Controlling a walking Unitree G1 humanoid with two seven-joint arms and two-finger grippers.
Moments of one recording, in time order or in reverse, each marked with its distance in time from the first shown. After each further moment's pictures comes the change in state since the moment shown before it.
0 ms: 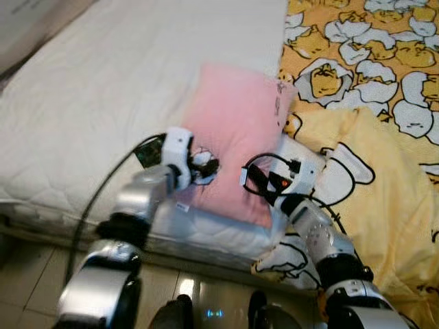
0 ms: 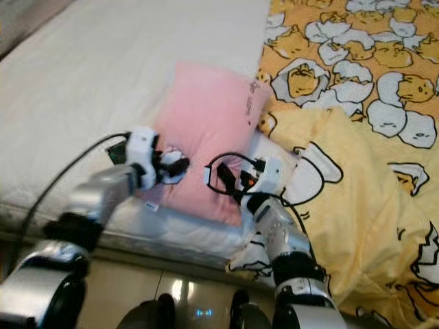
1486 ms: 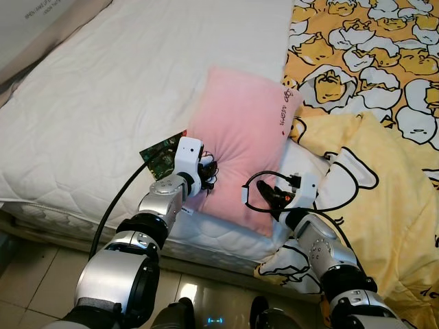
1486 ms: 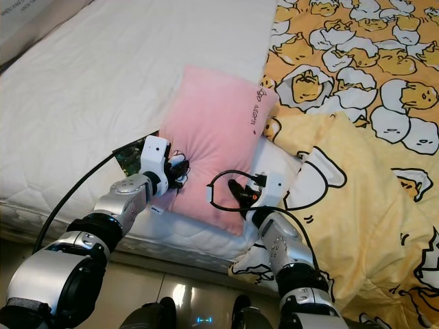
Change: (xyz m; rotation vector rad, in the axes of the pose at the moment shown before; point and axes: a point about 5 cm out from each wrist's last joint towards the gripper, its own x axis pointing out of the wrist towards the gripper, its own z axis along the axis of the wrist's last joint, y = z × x) left arm 0.013 -0.003 -0.022 0.057 -0.029 0.058; right arm -0.015 -0.023 -0.018 -0.078 0.065 -0.075
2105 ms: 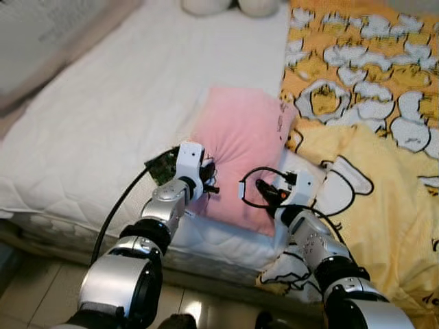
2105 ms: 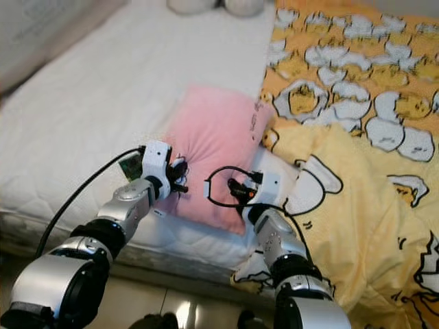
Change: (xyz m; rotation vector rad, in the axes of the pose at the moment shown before) left arm 0.001 -0.007 -0.004 -0.014 -0.059 -0.004; right arm 0.009 0.001 0.000 0.024 -0.013 -0.043
